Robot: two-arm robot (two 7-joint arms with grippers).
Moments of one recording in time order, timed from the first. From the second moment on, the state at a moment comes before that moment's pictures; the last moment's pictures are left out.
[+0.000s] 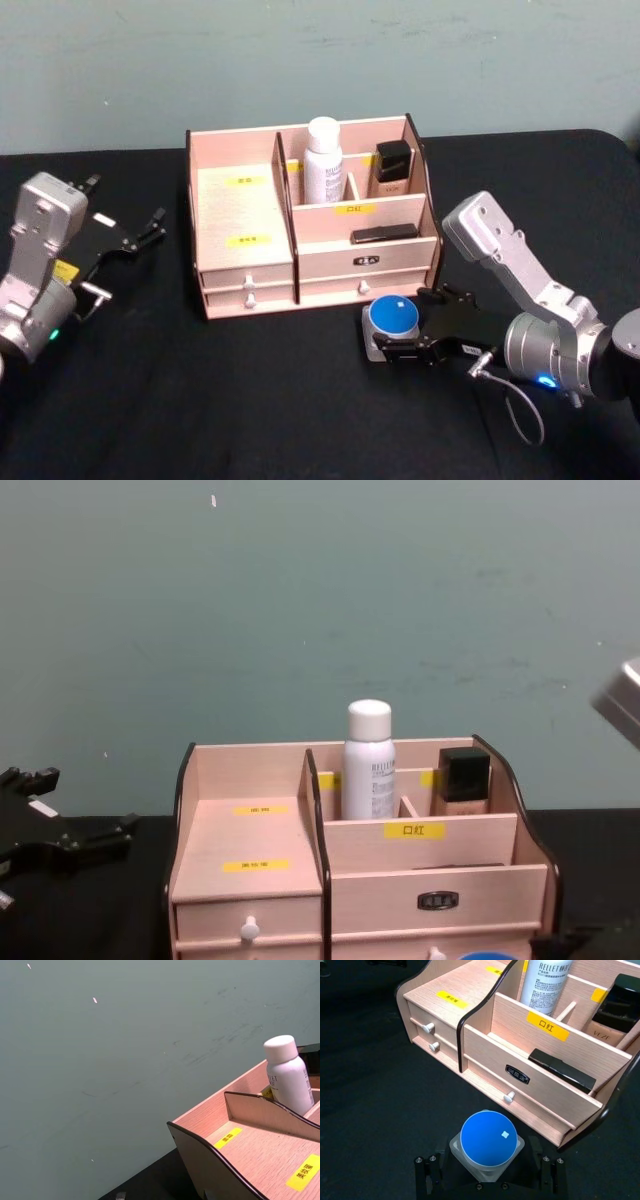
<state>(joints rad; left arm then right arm) -0.20 0.60 0.45 -1.41 -0.25 -0.12 0.03 0.12 0.56 -0.45 -1.77 0.30 0.57 0.37</state>
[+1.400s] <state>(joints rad) -0.20 0.60 0.45 -1.41 -0.25 -0.12 0.03 0.15 0.52 -0.45 -1.71 0.24 0.55 0.41</state>
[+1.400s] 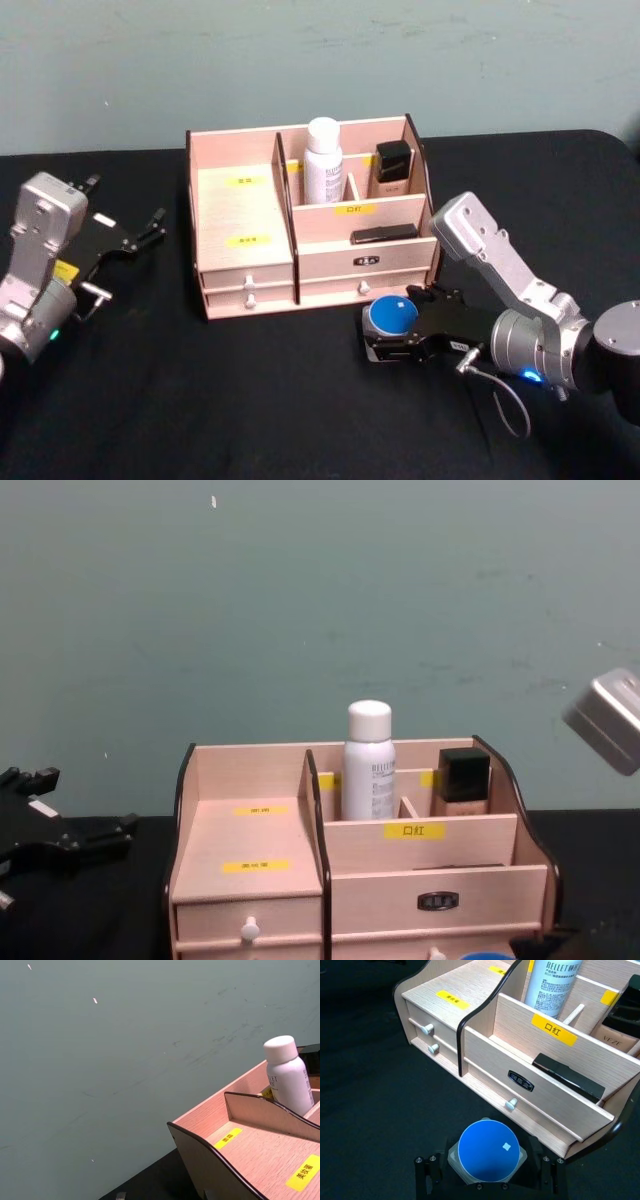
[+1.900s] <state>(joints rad) -0.20 0.60 0.45 -1.41 -0.25 -0.12 0.03 0.15 0.52 -0.45 -1.71 0.24 0.55 0.41</state>
